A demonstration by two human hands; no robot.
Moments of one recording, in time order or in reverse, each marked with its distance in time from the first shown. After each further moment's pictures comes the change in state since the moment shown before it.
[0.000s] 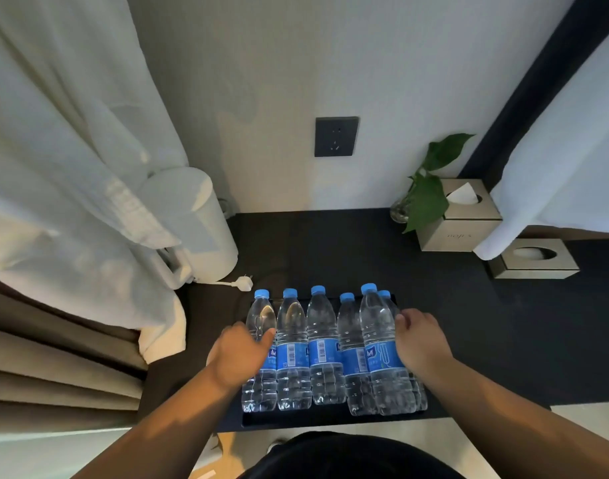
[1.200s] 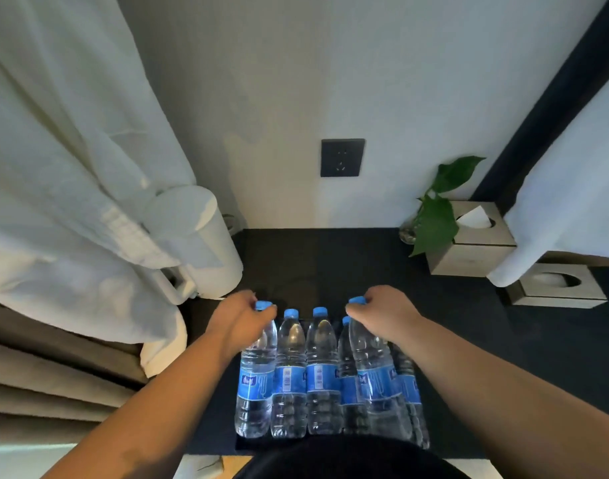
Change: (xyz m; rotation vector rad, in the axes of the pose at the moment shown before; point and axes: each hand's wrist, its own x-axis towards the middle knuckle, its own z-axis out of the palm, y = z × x) left_hand 0.044 0.047 -0.058 -0.082 0.080 0.086; right_hand 0.057 -0.101 -0.030 -0.072 -0.251 -0.163
